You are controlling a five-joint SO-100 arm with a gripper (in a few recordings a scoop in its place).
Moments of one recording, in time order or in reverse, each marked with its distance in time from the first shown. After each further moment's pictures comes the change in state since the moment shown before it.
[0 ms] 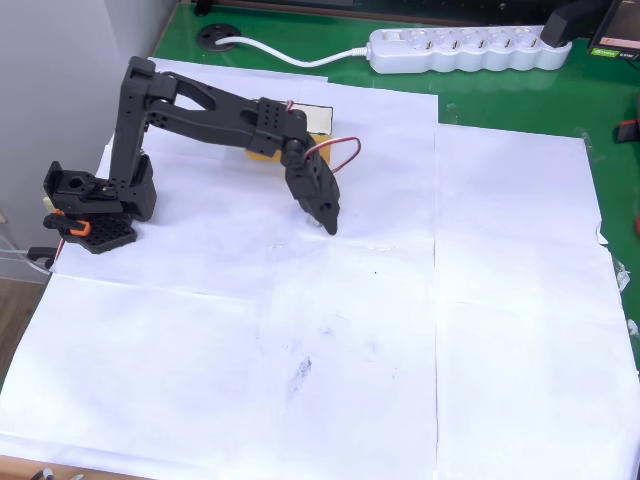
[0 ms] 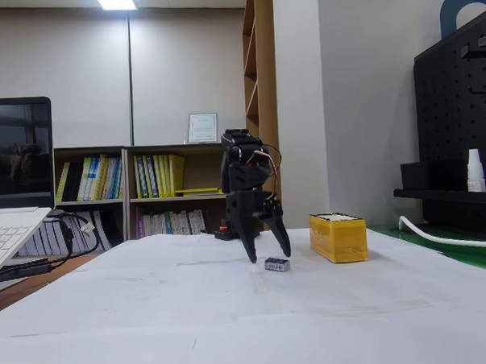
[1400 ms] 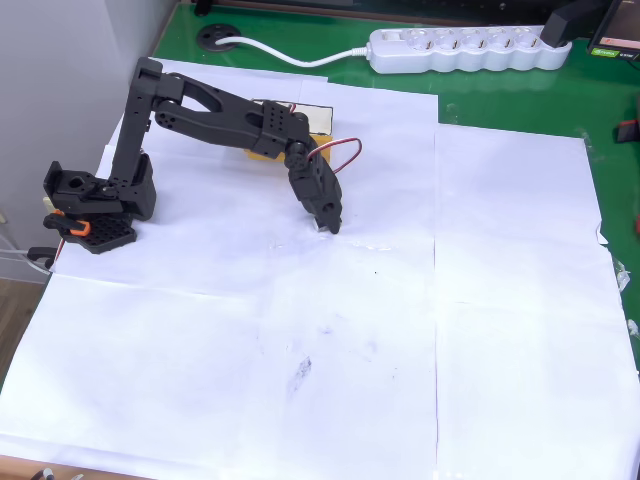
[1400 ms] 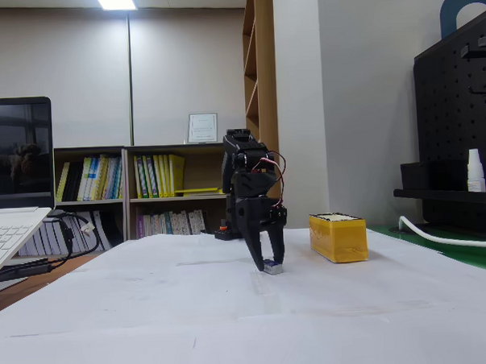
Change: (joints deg) arm -1.9 1.7 0.0 -2.1 0.4
